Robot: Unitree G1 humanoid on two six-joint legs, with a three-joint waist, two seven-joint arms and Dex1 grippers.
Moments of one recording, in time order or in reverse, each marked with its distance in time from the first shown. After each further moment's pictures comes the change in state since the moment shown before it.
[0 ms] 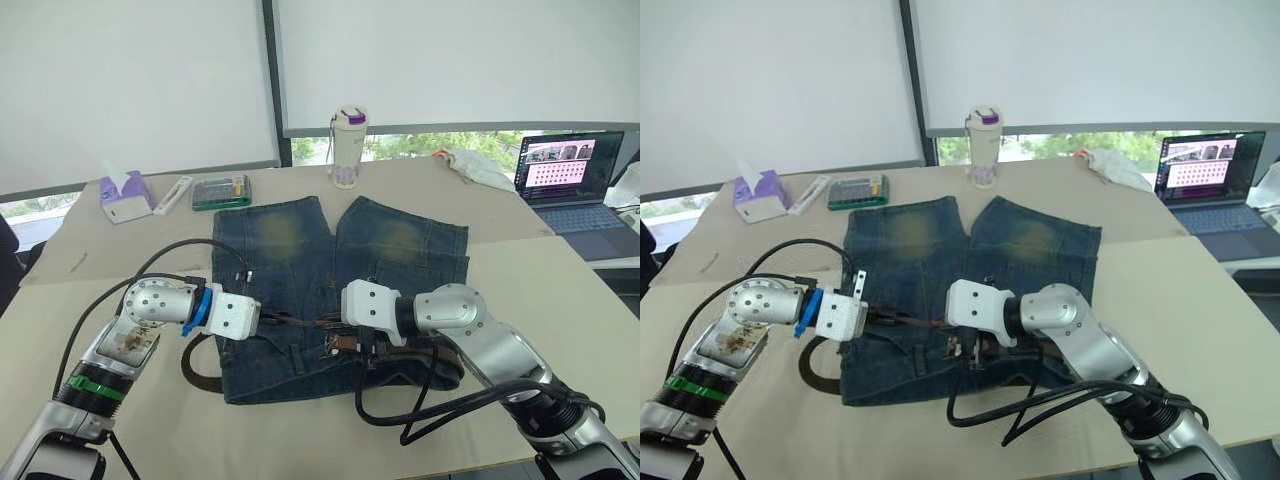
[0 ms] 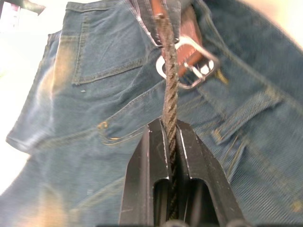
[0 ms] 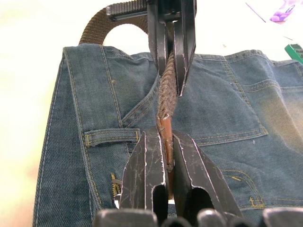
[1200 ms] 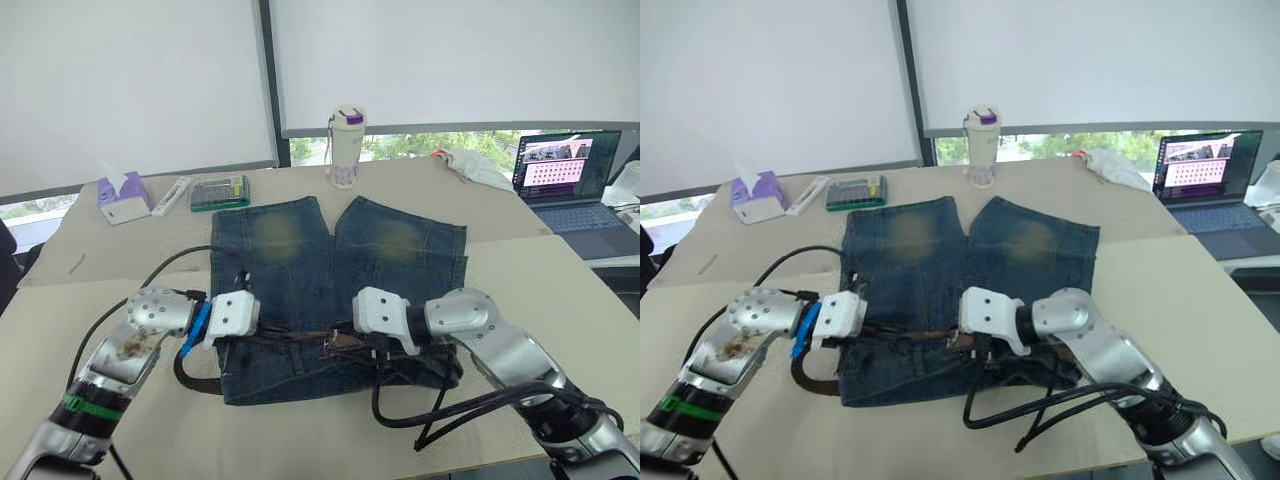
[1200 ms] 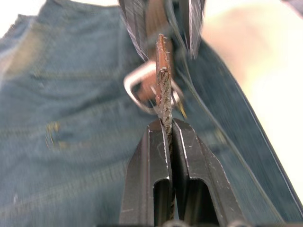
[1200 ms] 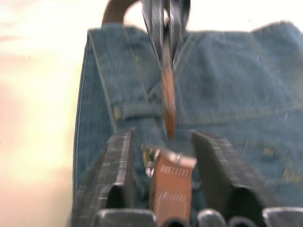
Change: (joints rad) left arm 0.141 0.003 0.067 -0.099 0.025 0.039 -0.031; right arm 0.075 -0.084 -0.017 -0.007 0.045 0.016 0.066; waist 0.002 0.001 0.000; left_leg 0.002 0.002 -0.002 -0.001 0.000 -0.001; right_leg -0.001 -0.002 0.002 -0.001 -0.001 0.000
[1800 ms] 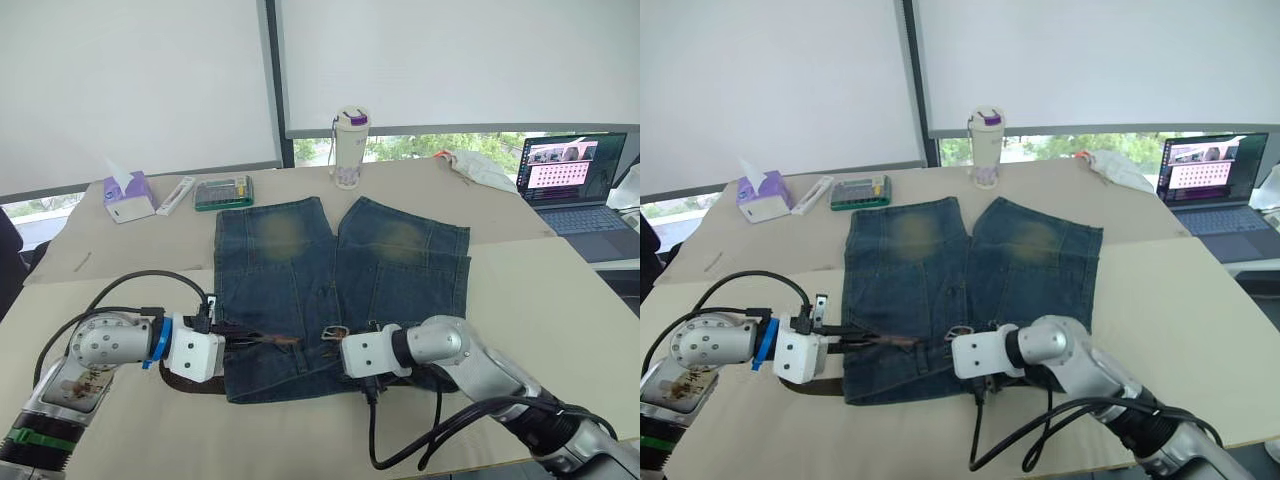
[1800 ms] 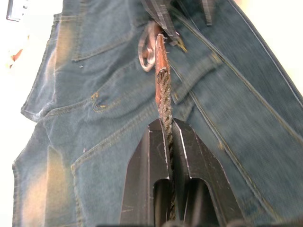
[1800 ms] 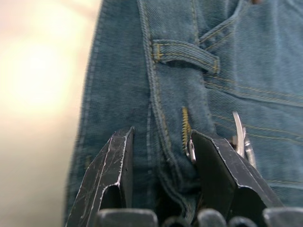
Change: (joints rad) left arm 0.141 0.116 0.109 0.031 0.136 -0.373 0.123; right arm 0.004 0.027 0.184 0.152 -0.333 -0.274 -0.038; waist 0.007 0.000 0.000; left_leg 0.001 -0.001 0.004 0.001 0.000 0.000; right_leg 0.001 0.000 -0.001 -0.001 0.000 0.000
